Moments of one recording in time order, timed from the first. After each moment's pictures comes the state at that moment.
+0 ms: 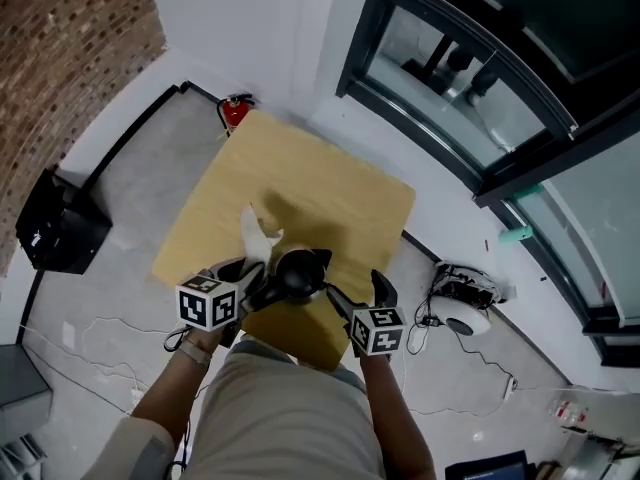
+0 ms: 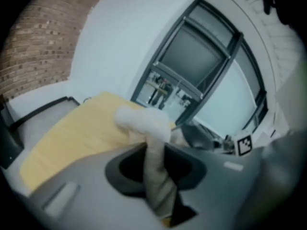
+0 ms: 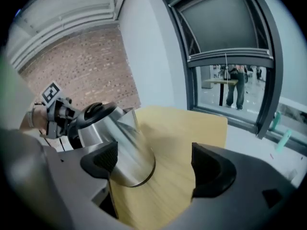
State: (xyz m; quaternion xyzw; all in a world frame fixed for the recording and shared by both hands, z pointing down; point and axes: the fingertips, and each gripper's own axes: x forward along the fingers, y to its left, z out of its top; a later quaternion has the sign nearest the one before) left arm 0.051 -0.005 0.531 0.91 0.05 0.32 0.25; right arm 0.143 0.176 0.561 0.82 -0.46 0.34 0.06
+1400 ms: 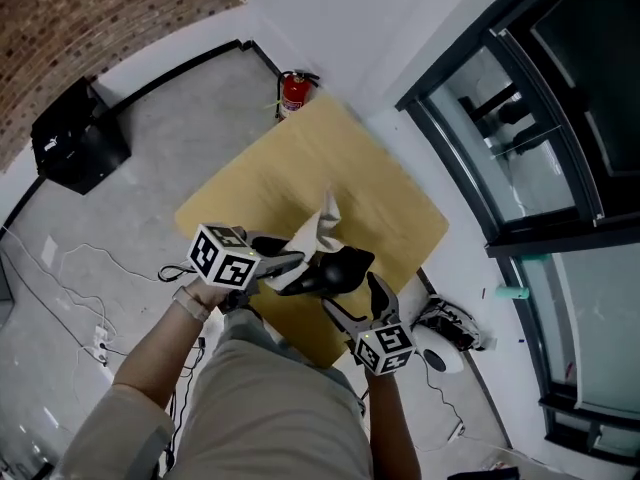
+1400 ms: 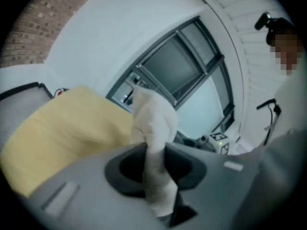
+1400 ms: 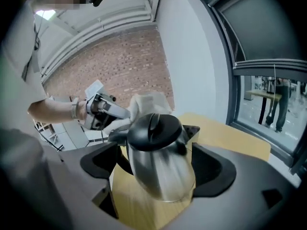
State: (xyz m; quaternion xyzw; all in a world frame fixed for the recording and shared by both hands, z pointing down) left arm 0.030 -0.008 0.506 0.89 0.20 0.26 0.31; right arm 0.062 0.099 0.521 0.71 -0.64 0.27 0.10
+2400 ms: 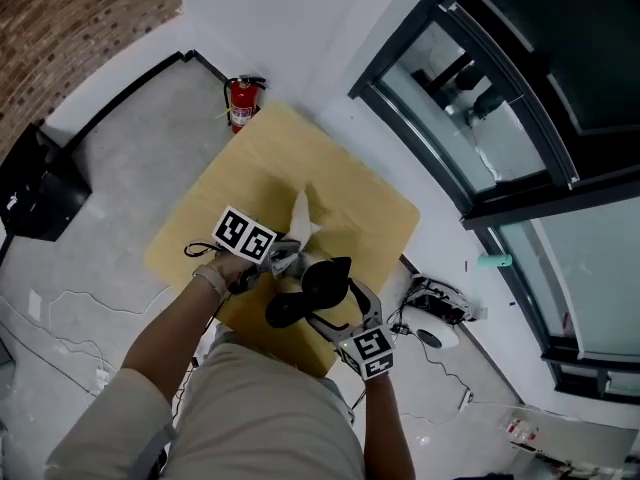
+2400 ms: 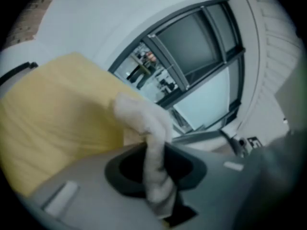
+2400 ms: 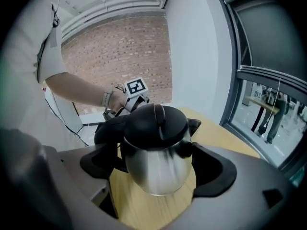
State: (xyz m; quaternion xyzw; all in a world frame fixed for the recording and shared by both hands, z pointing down) left arm 0.135 -0.016 0.606 0.82 0.24 0.39 0.34; right arm 0.076 0.092 0.540 0.71 -0.62 0.28 0.20
